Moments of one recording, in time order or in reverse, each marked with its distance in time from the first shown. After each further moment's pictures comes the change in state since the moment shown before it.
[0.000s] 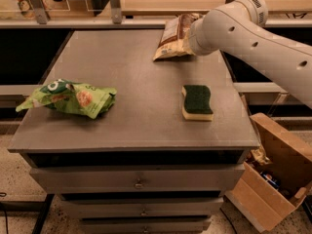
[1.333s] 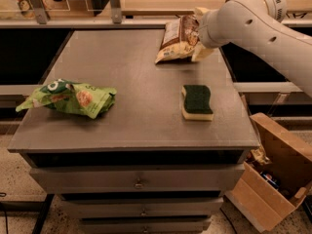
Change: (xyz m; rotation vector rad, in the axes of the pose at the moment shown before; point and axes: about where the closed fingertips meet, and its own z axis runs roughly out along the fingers) arm 0.020 -0.023 -0.020 0.071 -0.013 0.091
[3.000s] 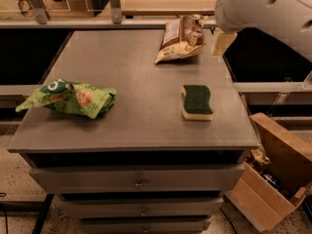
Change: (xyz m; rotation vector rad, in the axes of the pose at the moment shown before) arm 0.010 -0.029 -0.105 0.025 0.187 -0.008
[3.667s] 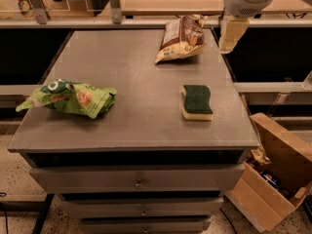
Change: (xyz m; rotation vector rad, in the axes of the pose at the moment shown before) arm -0.005 -0.003 -0.064 -0.127 0.030 0.022
